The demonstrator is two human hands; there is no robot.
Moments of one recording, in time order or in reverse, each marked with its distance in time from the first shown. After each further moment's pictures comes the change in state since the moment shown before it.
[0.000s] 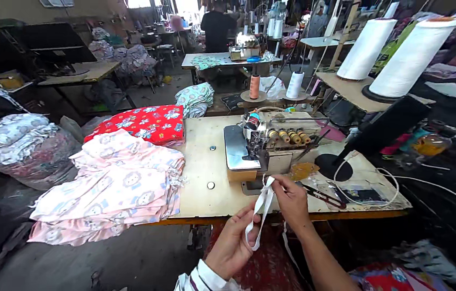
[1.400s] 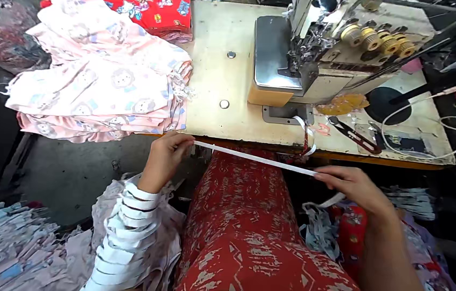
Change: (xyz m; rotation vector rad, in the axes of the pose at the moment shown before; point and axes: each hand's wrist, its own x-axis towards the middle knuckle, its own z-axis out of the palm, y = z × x) left_hand -0.079 0.095 -0.111 1.861 0.476 0.490; right_hand -0.055 0.048 -0.117 -0.113 -0.820 0.574
